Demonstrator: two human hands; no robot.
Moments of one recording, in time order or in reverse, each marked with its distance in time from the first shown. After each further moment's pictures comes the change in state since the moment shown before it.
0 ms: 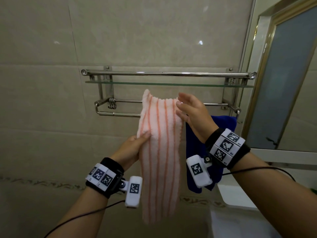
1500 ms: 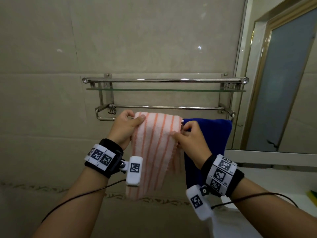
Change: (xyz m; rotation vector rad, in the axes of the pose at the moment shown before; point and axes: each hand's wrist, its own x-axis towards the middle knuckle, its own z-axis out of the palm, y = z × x) left_hand 0.015 0.069 0.007 0.007 0.206 0.242; right_hand -0.046 0.036 0.002 -0.099 0.113 0.127
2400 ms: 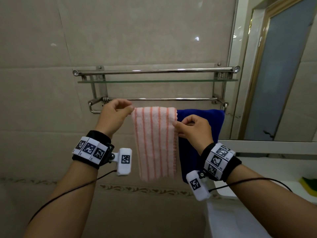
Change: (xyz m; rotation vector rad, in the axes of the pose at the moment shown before) left_hand -0.002 0.009 -0.013 0.497 0.076 0.231; right_hand 0.013 0.019 -0.031 -0.113 0.132 -0.094
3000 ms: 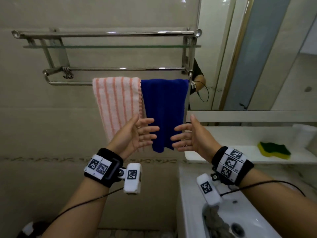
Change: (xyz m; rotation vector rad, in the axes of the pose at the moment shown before) left_hand -0.125 -0.028 0.136 -0.658 -0.531 -0.566; right_hand -0.079 0.047 -0.119 0.213 -0.307 0.562
